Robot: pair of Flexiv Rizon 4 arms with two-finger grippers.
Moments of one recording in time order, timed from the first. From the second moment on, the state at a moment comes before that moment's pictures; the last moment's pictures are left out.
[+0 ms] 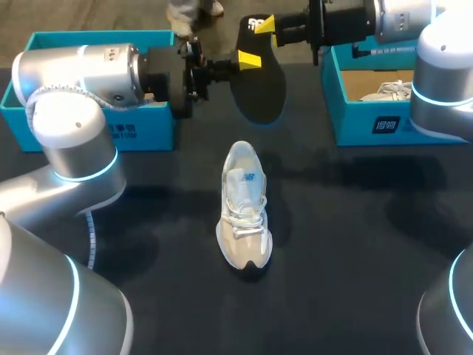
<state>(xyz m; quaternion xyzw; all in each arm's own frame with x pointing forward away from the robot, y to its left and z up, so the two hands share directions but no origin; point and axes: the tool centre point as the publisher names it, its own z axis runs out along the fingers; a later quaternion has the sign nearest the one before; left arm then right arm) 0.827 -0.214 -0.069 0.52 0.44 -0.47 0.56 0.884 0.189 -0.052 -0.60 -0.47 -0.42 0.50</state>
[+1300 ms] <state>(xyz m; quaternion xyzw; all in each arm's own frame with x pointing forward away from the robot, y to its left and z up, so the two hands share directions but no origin) 0.831 -0.175 -0.063 0.50 0.45 -0.50 0.54 0.825 0.103 -0.073 -0.51 -0.57 -0.51 0.39</state>
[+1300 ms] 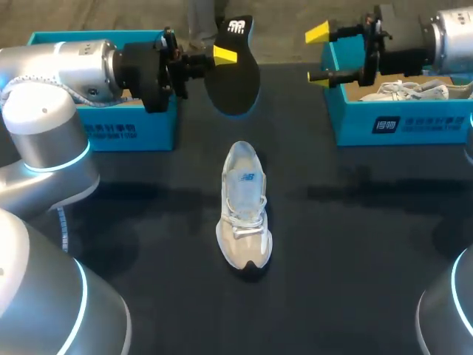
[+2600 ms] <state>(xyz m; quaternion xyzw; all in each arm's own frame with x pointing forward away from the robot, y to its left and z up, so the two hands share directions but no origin) 0.811 -0.171 -0.057 0.30 0.64 -0.65 0.28 0.822 0.097 -0.072 -0.51 -0.57 -0.51 0.39</state>
